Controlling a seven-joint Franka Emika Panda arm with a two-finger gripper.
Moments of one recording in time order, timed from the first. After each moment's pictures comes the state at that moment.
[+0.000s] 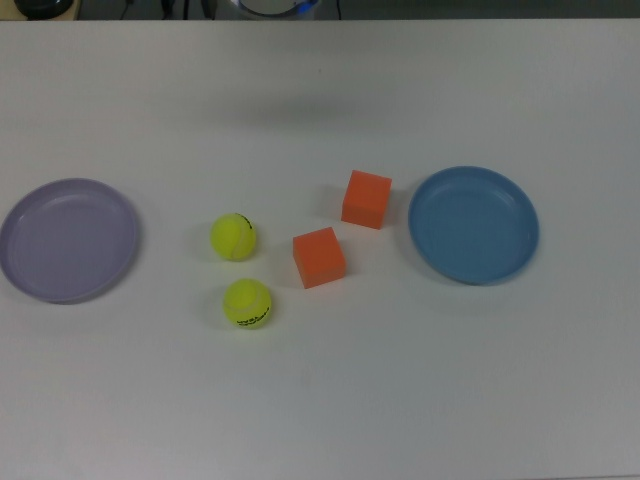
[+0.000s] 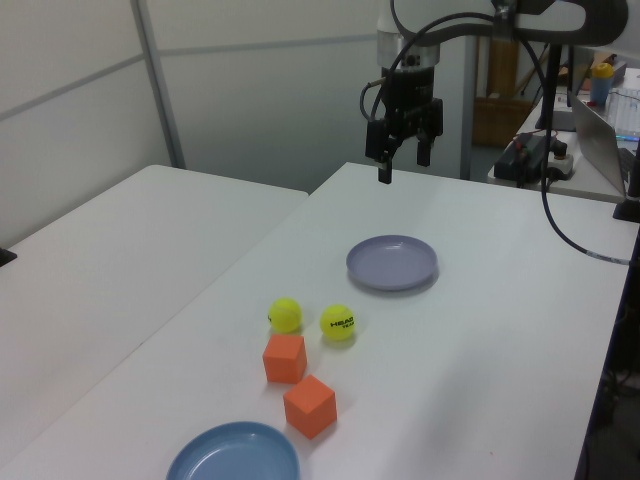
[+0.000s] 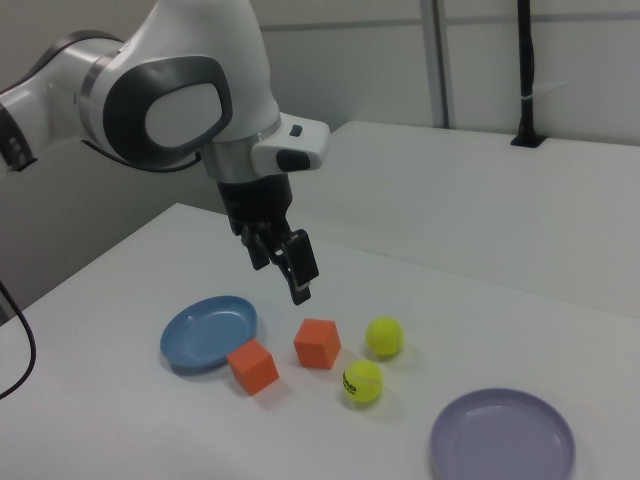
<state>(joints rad) 0.02 -0.02 0.02 -1.55 0.06 1.54 0.12</state>
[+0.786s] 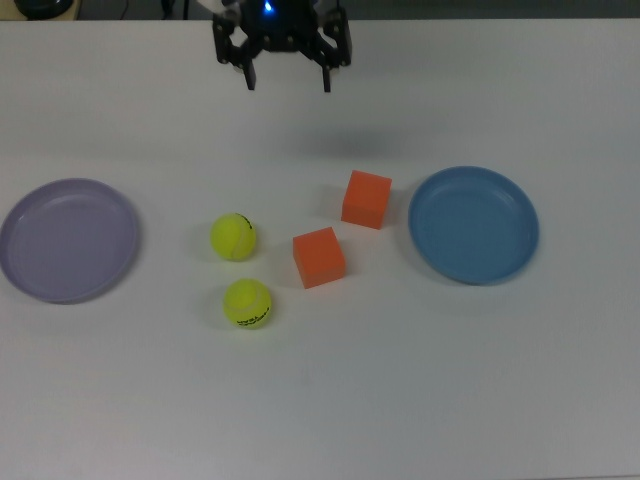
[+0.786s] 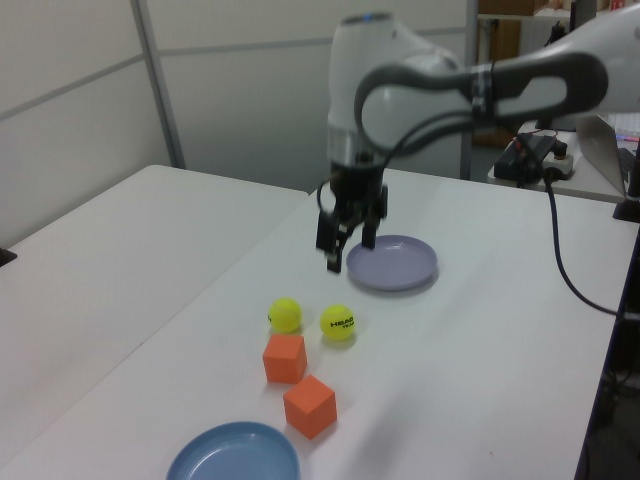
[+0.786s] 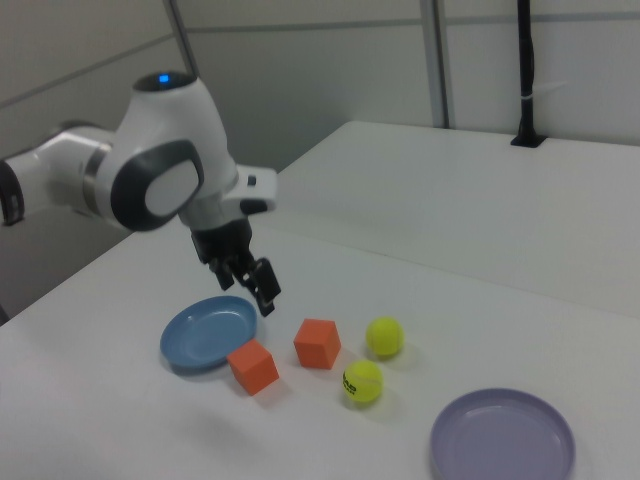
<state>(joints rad) 0.24 -0.03 0.03 -1.84 0.08 1.90 0.17</state>
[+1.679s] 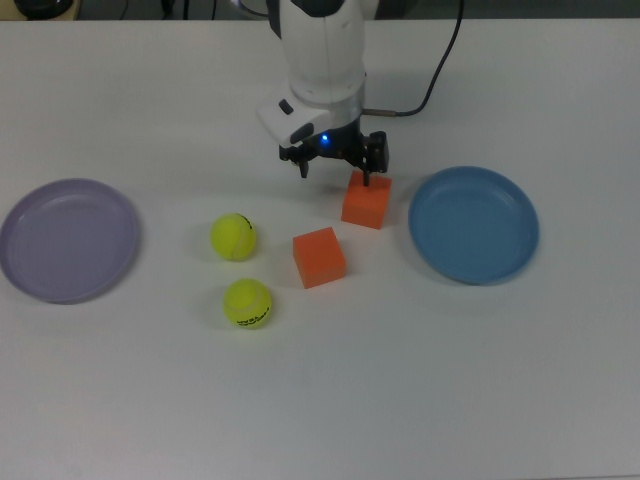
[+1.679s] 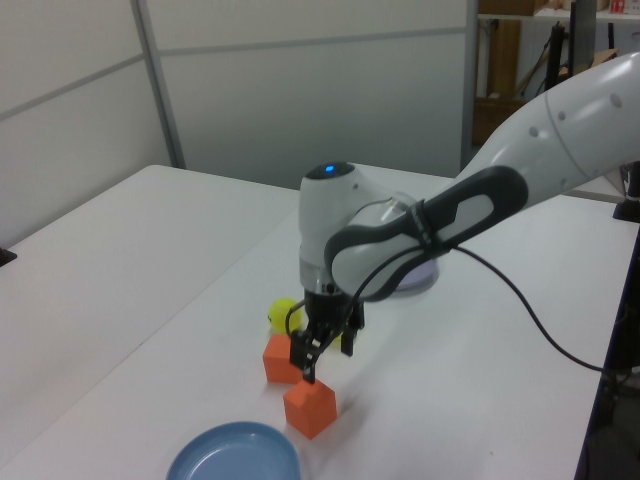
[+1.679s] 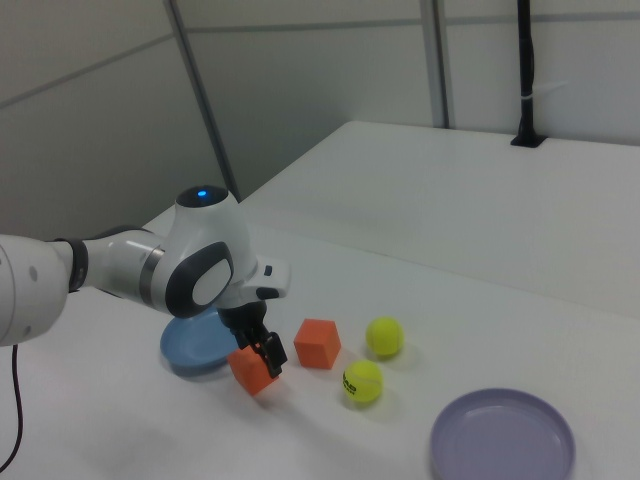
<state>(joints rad) 0.32 0.20 0.06 -2.00 0.08 2.26 0.33</state>
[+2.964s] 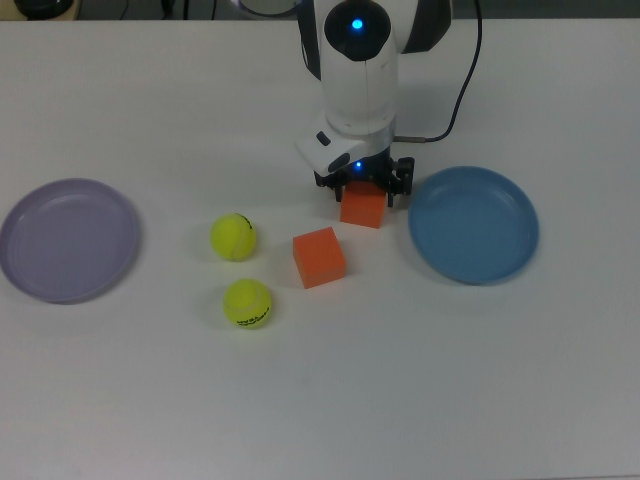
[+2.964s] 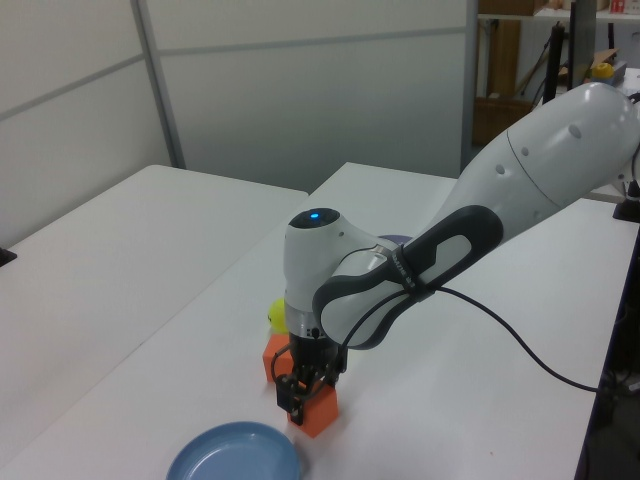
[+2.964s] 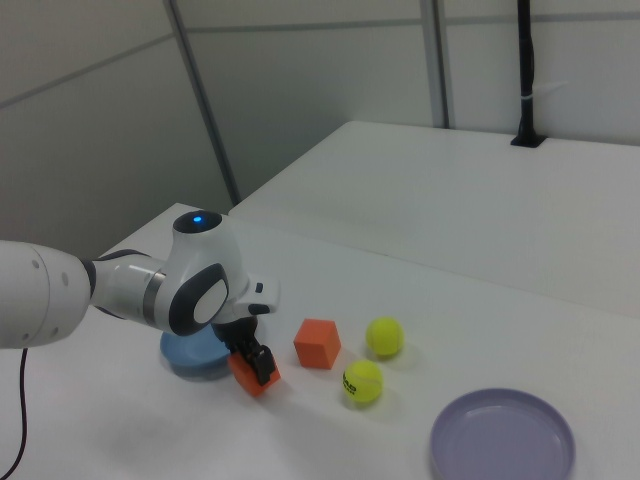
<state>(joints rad) 0.34 0.30 0.11 -1.99 0.08 2.37 0.36</state>
